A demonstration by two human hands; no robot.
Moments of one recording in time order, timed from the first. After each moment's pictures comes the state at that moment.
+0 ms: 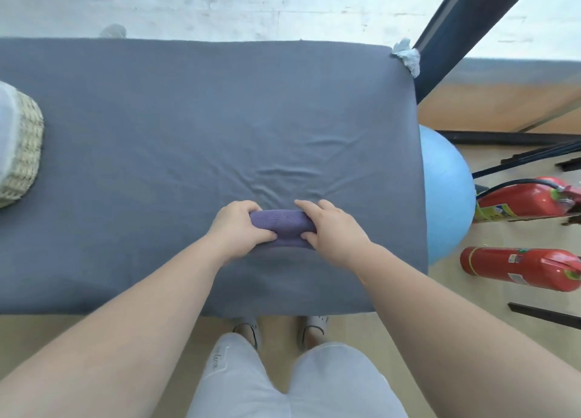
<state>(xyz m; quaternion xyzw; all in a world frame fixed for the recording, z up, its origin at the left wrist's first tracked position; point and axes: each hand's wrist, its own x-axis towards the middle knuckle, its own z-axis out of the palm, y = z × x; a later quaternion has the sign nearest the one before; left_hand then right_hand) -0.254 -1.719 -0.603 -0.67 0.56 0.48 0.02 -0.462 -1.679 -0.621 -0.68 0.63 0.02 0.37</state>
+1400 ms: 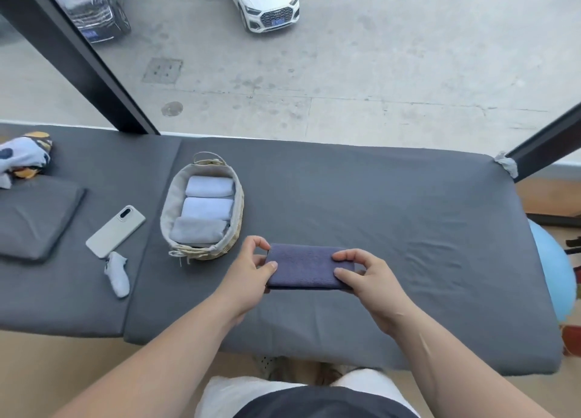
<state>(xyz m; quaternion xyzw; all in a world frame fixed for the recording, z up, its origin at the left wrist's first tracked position) 0.144 -1.754 -0.437 -0.64 0.43 0.60 -0.21 -0.087 -1.719 -0.442 -0.33 0.67 -0.31 0.59</state>
